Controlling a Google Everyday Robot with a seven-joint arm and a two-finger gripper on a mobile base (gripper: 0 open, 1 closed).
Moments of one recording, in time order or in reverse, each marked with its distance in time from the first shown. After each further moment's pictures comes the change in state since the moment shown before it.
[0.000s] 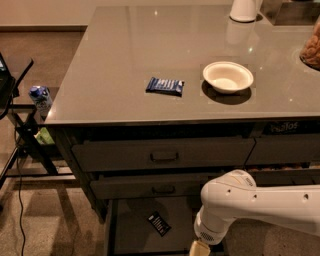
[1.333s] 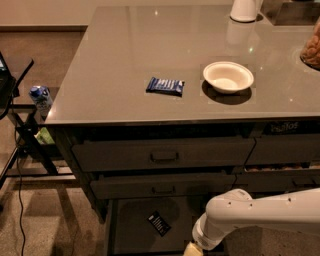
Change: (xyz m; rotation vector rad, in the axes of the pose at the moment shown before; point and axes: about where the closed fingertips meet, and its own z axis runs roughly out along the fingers) arm -0.006 -0.026 0.084 -0.035 -0.138 0.122
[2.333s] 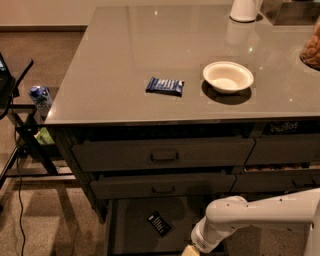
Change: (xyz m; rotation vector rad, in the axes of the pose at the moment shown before) arm 0.003 -0.008 0.045 -0.073 -0.029 0.083
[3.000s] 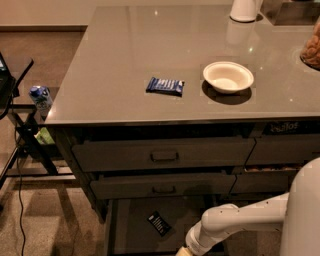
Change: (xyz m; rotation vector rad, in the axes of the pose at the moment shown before) arm -0.007 -0.011 0.049 -0.008 -0.055 0.035
